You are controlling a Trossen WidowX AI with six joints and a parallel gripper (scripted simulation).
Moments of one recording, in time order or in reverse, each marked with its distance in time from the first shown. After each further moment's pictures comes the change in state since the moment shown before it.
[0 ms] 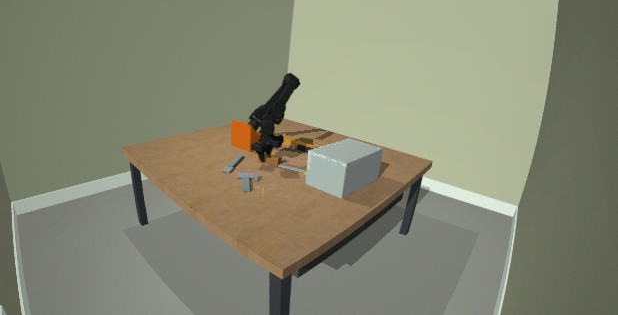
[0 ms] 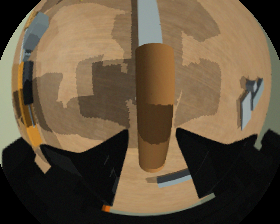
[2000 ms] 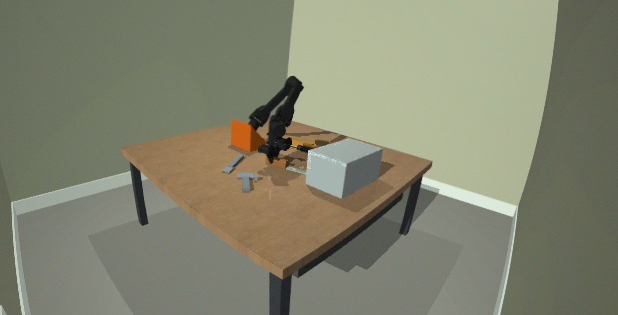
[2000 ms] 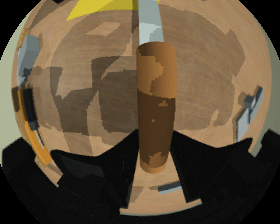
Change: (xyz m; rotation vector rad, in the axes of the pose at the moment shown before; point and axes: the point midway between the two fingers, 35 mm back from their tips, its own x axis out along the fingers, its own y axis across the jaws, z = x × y) arm 0.001 -0.003 0.047 0.063 -0.002 0.003
